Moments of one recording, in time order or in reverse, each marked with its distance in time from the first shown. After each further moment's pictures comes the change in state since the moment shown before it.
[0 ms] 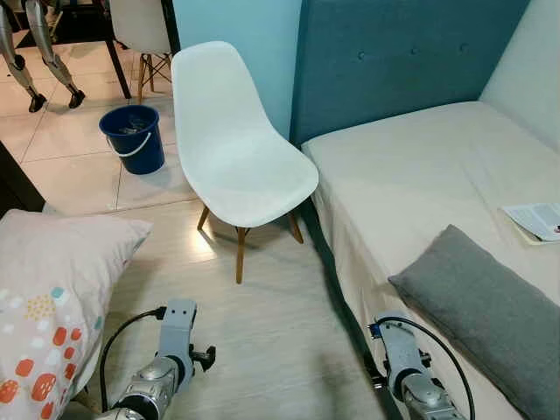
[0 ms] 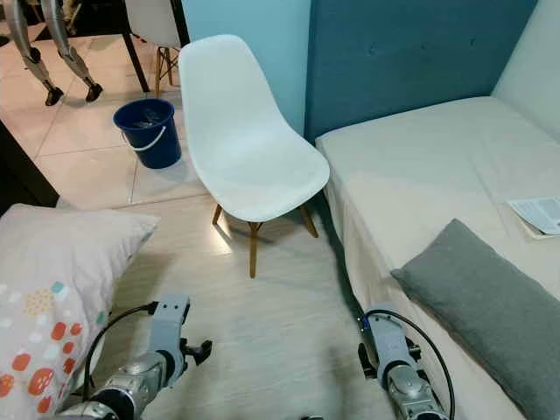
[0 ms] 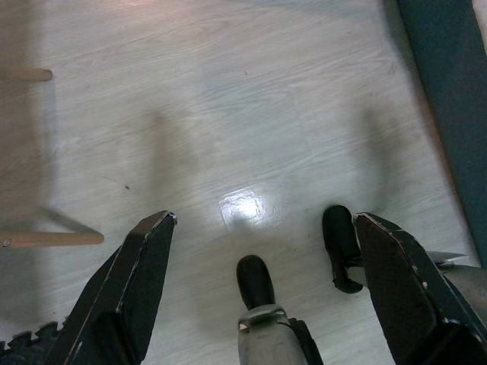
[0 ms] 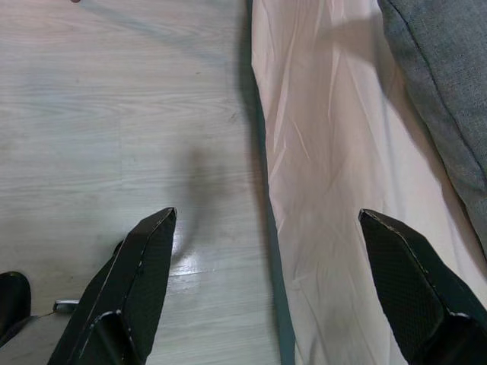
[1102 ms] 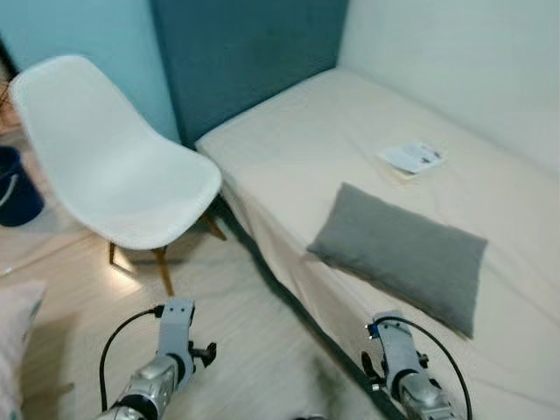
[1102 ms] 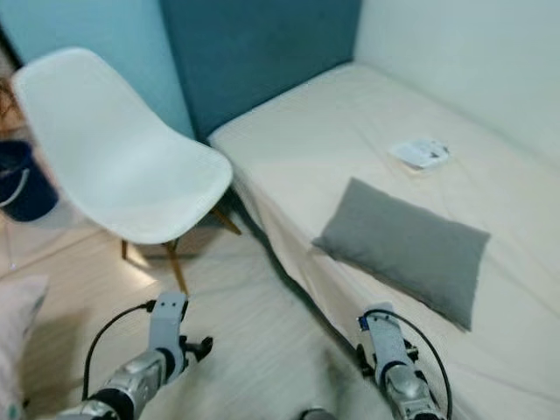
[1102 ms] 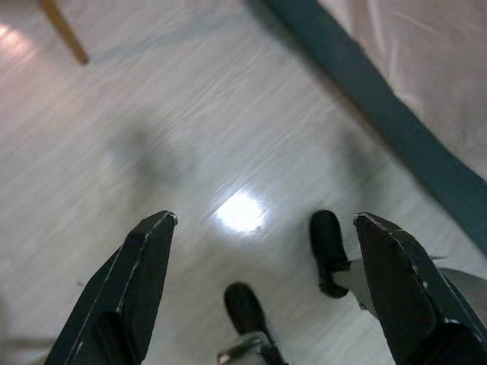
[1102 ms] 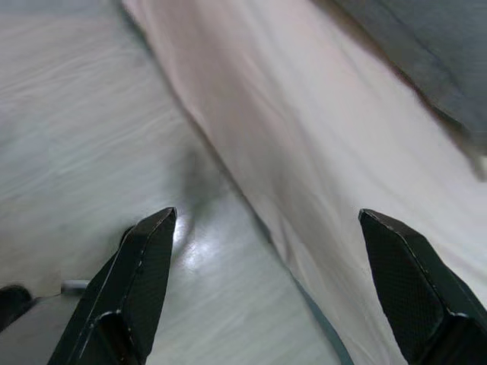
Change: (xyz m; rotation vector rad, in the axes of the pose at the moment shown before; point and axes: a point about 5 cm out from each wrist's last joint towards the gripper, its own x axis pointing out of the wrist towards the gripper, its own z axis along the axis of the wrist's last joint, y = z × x) left arm 0.001 -0.002 0.005 -0.036 -0.036 -0.025; right arm 0.002 0.001 0.003 0.017 0.009 0.002
